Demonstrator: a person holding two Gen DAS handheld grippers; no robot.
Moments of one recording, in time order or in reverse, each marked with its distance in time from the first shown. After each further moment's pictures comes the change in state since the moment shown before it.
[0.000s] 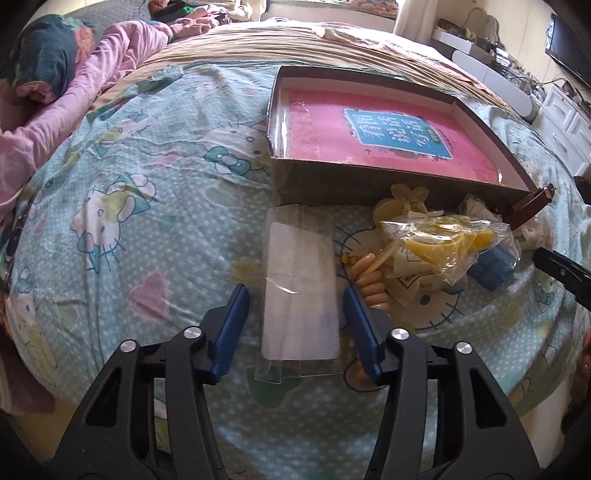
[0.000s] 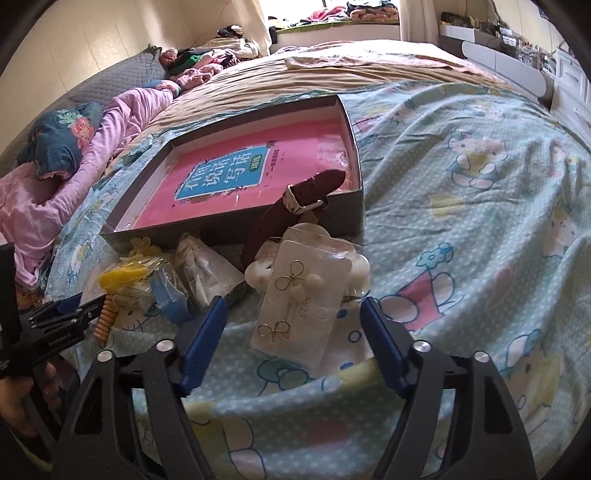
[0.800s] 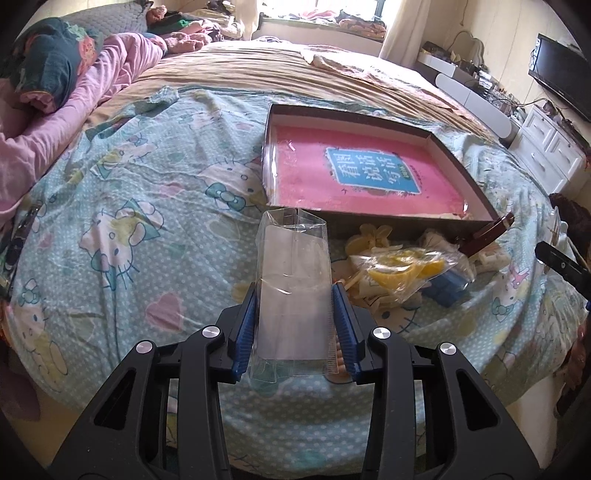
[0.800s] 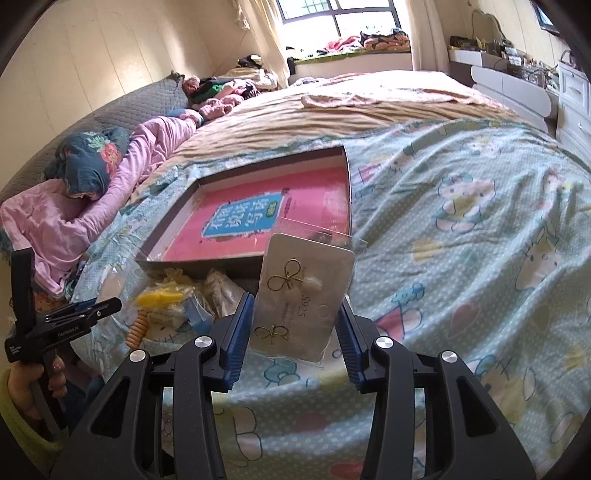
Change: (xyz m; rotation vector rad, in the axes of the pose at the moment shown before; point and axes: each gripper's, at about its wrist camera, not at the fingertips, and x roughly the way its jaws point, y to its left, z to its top) left arm -0.041 0.006 0.012 -0.014 -0.082 -0.086; right arm -0.062 -0.010 0.015 -0.047 -0.162 0.087
